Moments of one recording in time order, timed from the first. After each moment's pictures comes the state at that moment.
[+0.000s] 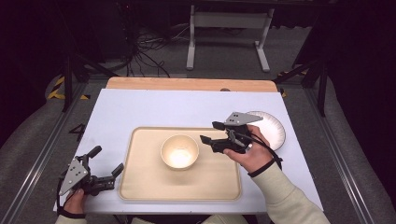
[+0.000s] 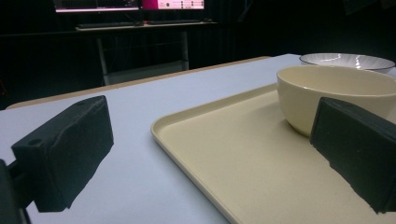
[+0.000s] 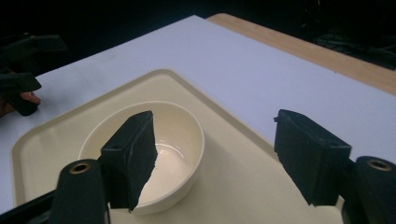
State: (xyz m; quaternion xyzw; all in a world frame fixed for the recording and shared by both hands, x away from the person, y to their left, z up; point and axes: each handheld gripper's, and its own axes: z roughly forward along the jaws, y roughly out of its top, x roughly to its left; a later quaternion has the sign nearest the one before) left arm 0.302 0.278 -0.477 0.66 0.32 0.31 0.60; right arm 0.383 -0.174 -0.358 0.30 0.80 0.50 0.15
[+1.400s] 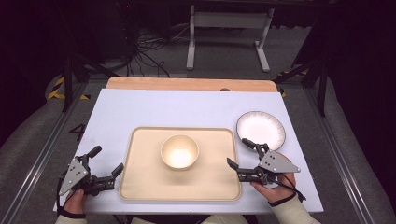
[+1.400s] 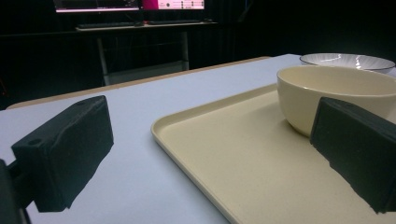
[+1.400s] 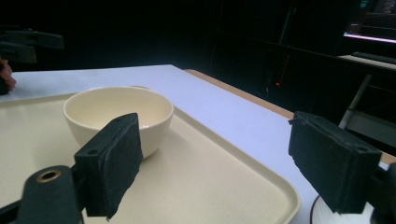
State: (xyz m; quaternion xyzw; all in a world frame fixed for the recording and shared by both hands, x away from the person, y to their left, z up) left arm 0.302 0.278 -0.477 0.66 0.32 0.31 0.60; right arm 0.314 -0.251 -0.422 0.22 0.72 0.58 0.30
